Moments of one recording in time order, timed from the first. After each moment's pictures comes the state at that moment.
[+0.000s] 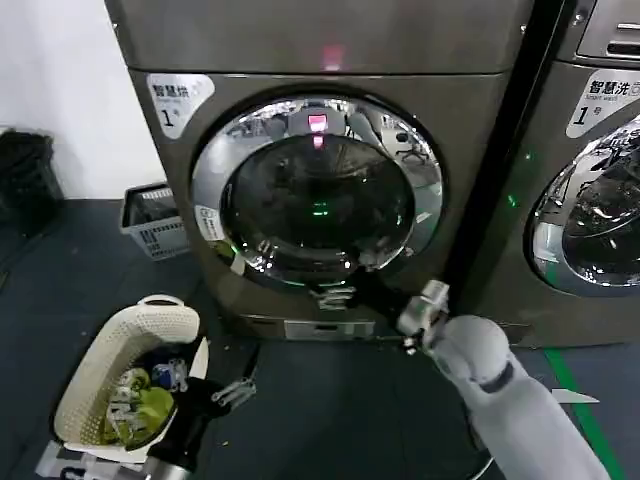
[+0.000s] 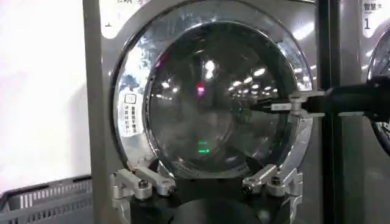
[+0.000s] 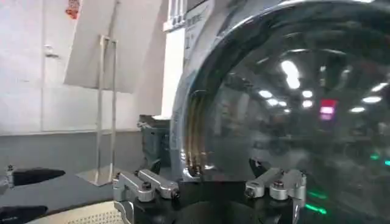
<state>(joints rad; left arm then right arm) 1.78 -1.49 -0.61 -2.30 -0.08 -0.08 0.24 -0.66 1.13 -0.01 1.83 0.44 -0.29 -0.41</state>
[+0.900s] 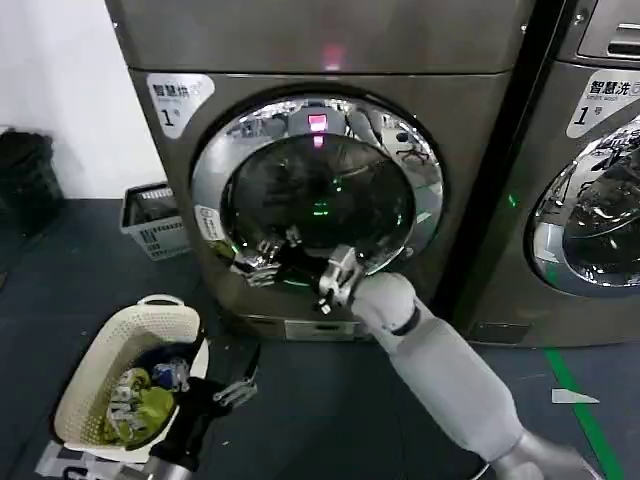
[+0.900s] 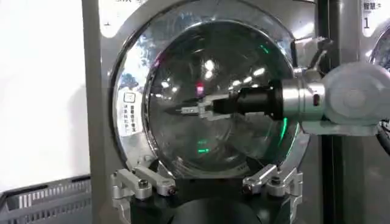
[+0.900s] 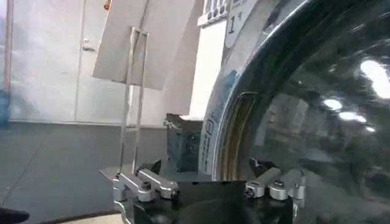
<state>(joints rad) 1.78 -1.50 -0.60 -2.29 -0.08 -0.07 0.23 -0.44 1.34 -0.20 1.57 0.44 -0.23 -0.38</state>
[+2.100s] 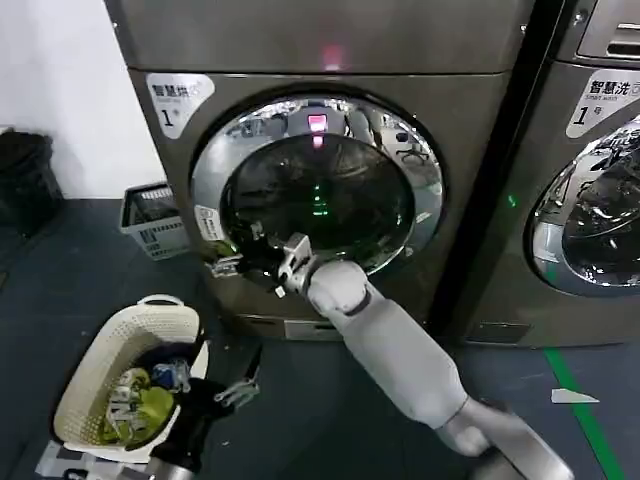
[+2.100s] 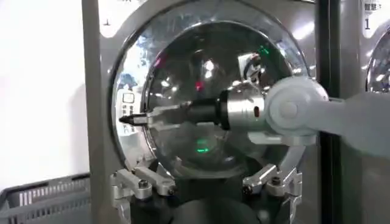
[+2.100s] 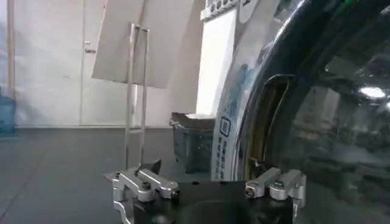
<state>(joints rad) 1.79 -1.50 -0.57 -2.33 -0.06 -0.07 0.22 -0.35 1.51 -0.22 1.33 0.41 -0.20 -0.35</state>
